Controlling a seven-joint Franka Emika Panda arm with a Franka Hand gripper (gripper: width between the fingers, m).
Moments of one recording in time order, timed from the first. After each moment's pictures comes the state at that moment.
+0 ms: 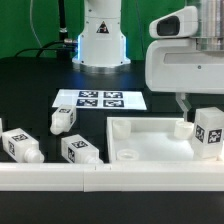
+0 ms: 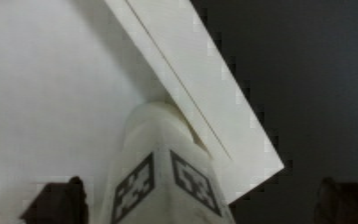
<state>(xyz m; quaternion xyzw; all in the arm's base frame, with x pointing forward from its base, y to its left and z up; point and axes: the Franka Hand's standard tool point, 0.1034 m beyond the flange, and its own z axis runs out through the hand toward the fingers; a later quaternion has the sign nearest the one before) 0.637 0.120 0.077 -0.96 0.26 -0.04 0.07</state>
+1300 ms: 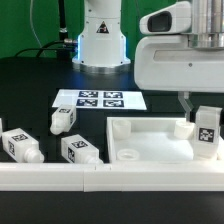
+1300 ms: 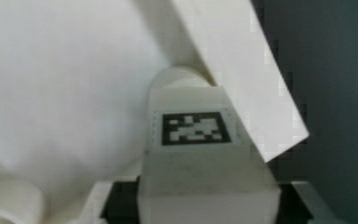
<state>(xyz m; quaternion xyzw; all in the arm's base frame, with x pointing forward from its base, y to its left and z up) 0.640 0.106 0.081 -0.94 0.32 -0.05 0.05</state>
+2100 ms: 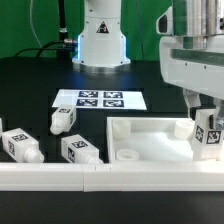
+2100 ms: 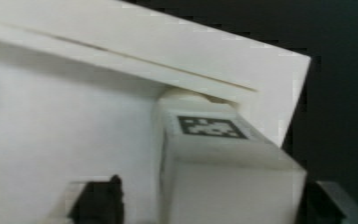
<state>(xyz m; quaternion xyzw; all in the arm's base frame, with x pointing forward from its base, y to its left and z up) 0.635 0.104 0.078 -0.83 0.55 -0.02 0.08</state>
